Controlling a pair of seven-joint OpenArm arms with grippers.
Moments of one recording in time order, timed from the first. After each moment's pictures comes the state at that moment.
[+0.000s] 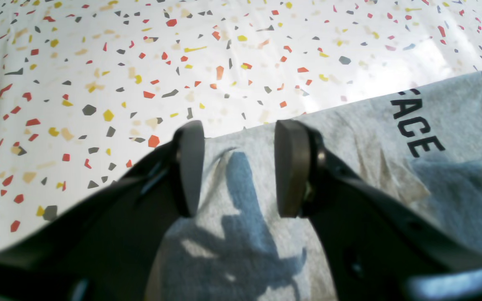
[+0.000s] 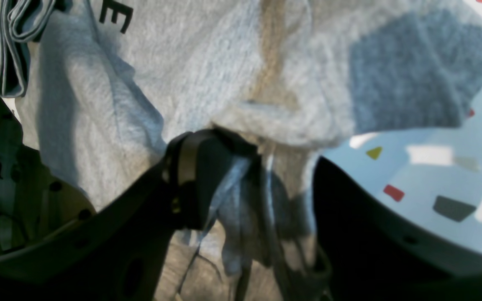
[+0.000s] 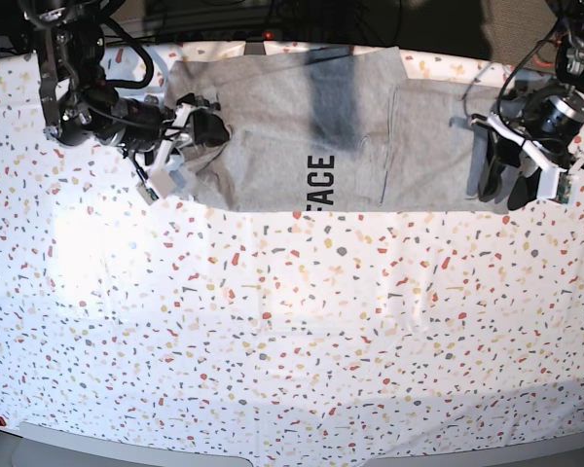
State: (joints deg) left arm 25.6 -16.6 -17.5 112.7 -26.3 -28.0 29.5; right arm -12.0 23.8 -1.6 91.6 45.9 34.2 -58.1
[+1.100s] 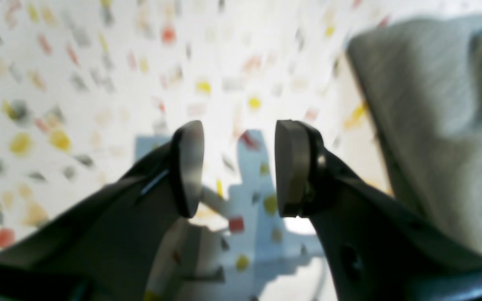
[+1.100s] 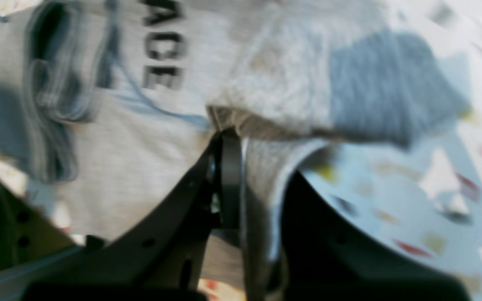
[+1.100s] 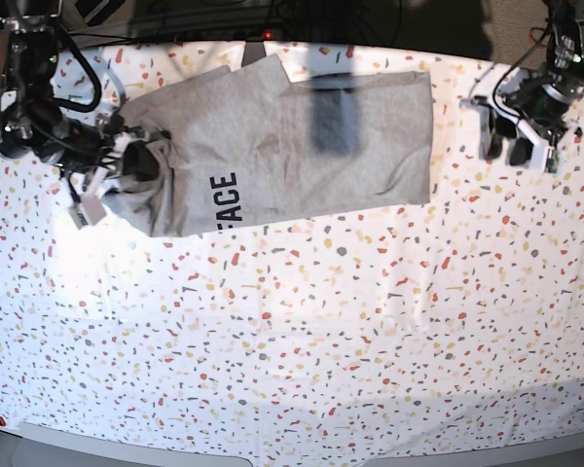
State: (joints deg) left arm 25.6 -16.1 -17.2 95.3 -20.6 -30.9 25.8; right arm -11.7 27.6 11.5 96.1 50.3 34.1 -59.6
